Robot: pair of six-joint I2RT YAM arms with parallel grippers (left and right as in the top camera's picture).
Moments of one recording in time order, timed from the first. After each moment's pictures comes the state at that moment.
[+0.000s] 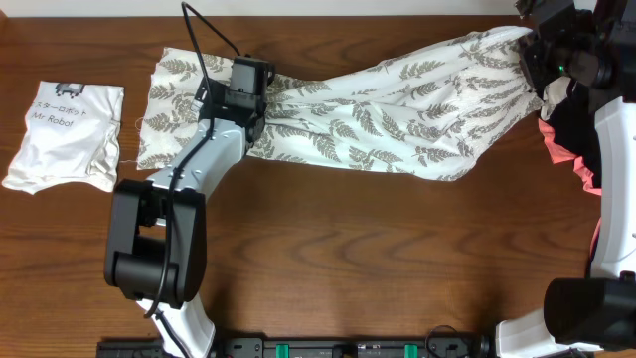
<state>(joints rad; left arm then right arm) -0.22 1.91 1.28 -0.28 -0.54 0.28 -0.13 1.70 1.85 -0.92 -0.25 -0.59</state>
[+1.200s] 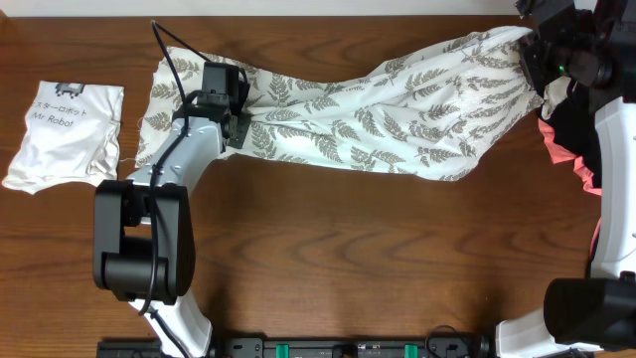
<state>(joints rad) -0.11 1.91 1.26 -0.43 -0.24 0.25 -0.13 1.70 1.85 -0.92 -0.25 -0.59</state>
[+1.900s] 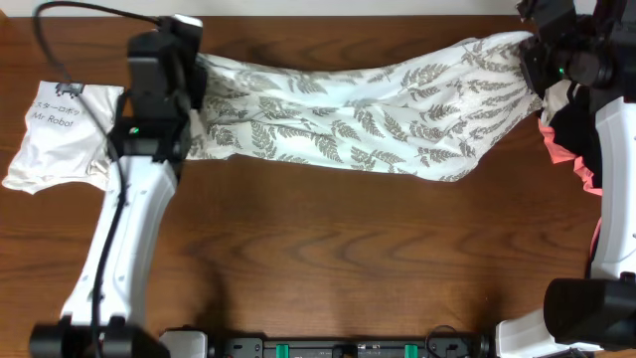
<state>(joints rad) -0.03 1.45 1.26 -0.30 -0.26 0.33 -0.13 1.70 1.87 -1.00 -0.23 -0.56</state>
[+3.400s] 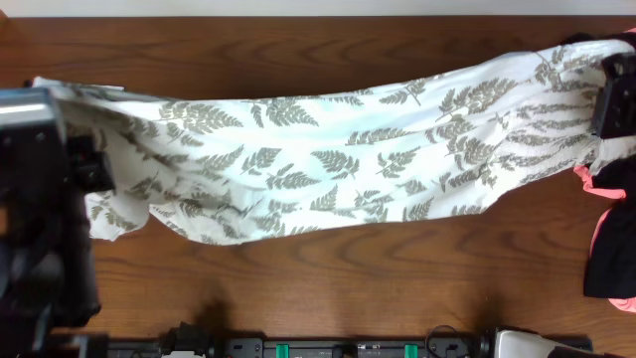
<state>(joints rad) -0.02 0.83 1.50 -0.58 -0.26 0.26 -0.13 1.42 2.29 -1.41 -0.11 -0.19</state>
